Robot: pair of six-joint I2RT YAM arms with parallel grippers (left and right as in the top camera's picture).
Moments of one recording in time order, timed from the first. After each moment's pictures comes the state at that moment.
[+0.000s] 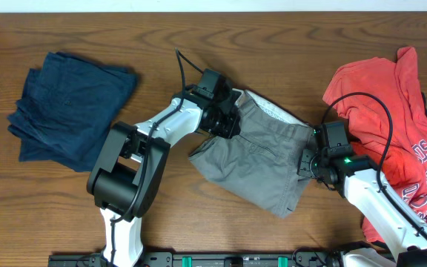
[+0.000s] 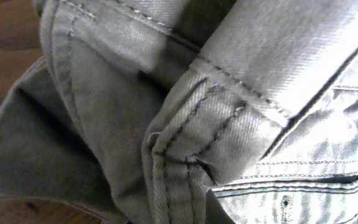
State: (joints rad) left arm -0.47 2.04 1.28 -0.46 0.52 -0.10; right arm 0.21 1.32 0.61 -0.52 0.02 0.44
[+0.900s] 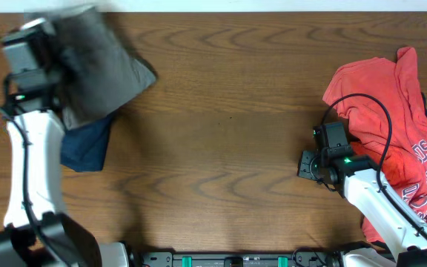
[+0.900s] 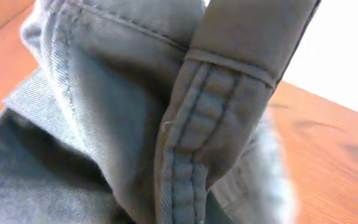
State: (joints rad) left arm 0.34 1.57 1.32 -0.44 0.03 -0.22; right arm 0.21 1.32 0.61 -0.54 0.02 0.44
